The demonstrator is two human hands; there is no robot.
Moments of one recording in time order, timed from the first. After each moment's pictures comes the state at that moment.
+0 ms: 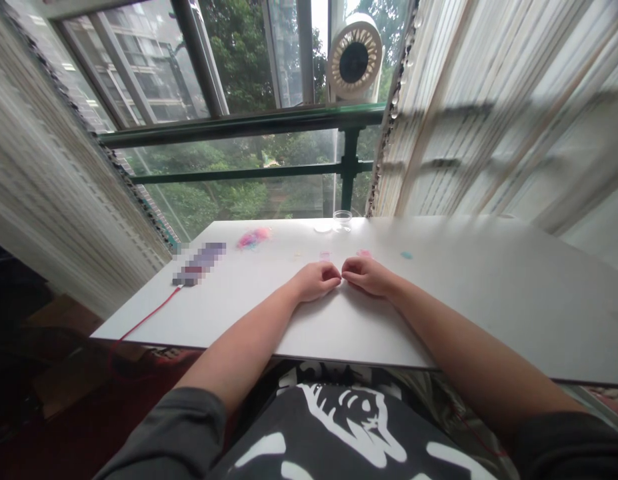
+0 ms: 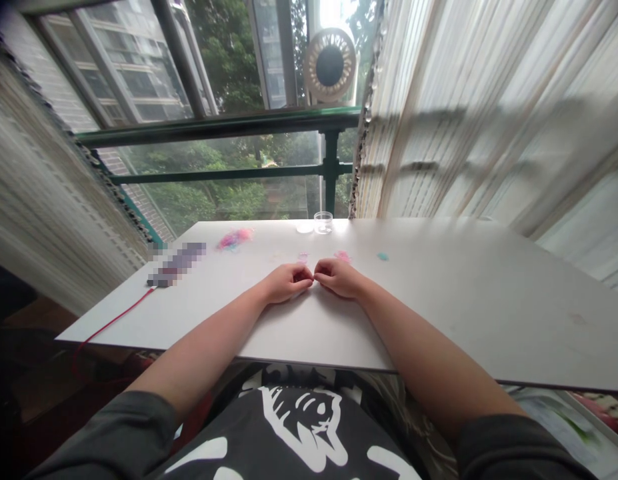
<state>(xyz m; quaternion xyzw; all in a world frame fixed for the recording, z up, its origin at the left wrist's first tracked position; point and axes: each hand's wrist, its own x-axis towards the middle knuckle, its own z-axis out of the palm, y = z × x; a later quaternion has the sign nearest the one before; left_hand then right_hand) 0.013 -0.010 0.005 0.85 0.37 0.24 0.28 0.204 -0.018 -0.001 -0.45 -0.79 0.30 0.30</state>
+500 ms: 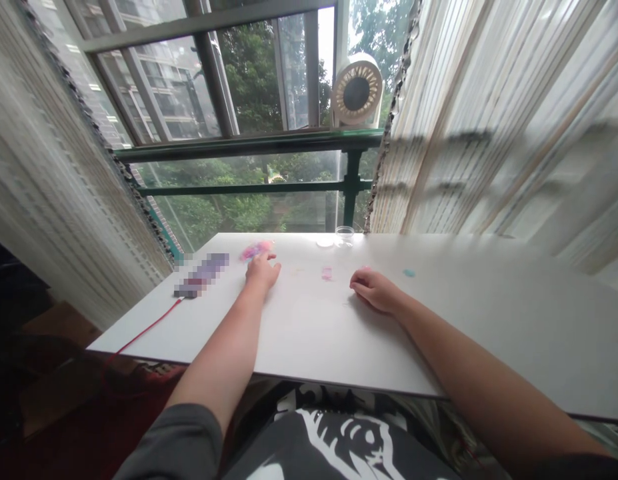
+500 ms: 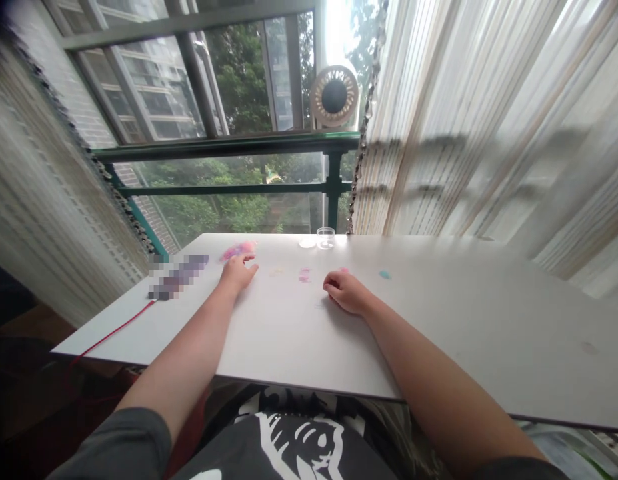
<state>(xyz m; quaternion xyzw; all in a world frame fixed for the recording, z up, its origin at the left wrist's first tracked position) -0.085 0.066 0.005 0.66 0.70 0.28 0.04 0.213 -0.015 0.000 -0.51 -0.77 0.25 0.29</state>
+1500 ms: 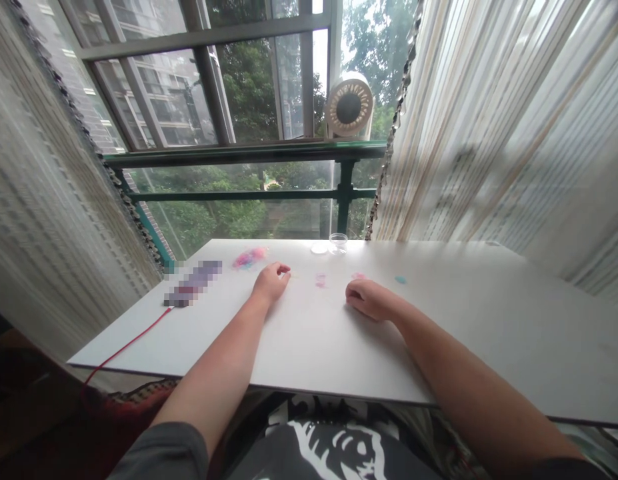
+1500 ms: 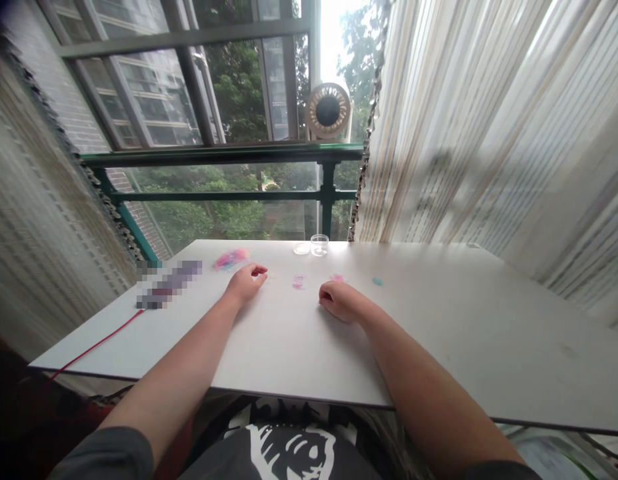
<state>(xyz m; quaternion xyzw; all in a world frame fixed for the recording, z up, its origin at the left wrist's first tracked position) -0.052 0.044 0.005 0.72 0.60 0.34 0.12 0.217 -0.019 0.011 -0.49 -0.85 0.12 0.18</state>
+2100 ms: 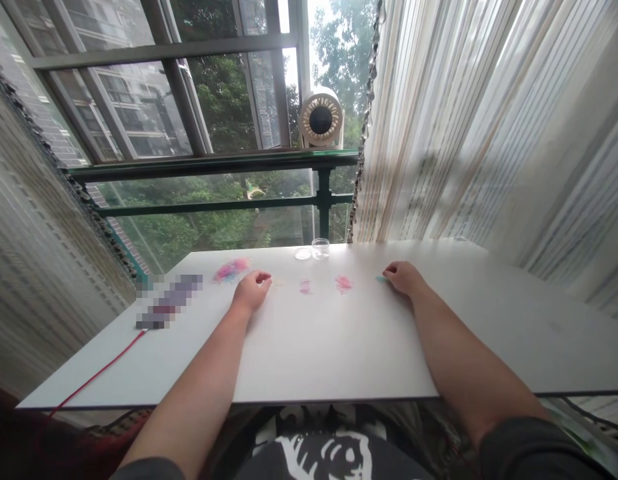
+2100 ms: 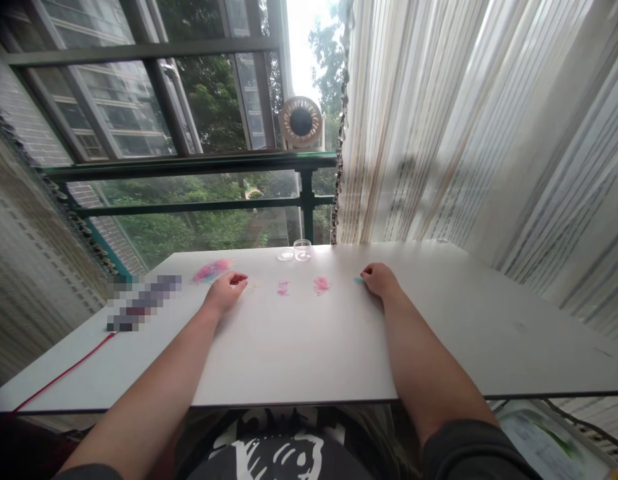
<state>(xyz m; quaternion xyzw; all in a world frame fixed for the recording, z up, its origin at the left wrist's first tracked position) -0.060 0.048 0.009 0.70 0.61 0.35 0.13 0.343 0.020 -0.007 -0.76 -0.58 0.04 0.28</state>
